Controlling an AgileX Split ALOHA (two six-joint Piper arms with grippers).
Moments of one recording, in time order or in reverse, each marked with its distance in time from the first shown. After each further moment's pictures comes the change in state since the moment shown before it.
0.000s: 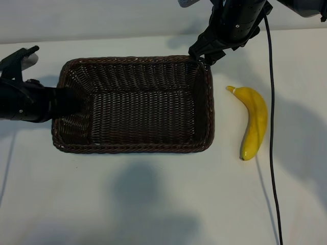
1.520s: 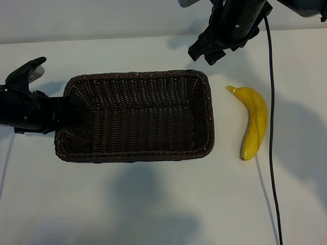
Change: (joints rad) left arm 0.000 0.063 -0.003 0.114 0.029 -0.158; right arm 0.000 0.000 0.000 0.004 0.001 0.003
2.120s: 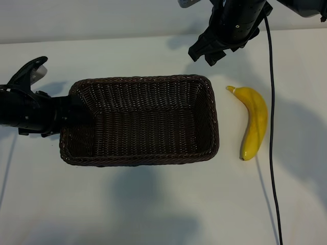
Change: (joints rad) left arm 0.000 -0.001 -0.001 -0.013 0.057 -0.008; right arm 0.000 0.000 0.000 0.000 0.006 0.000
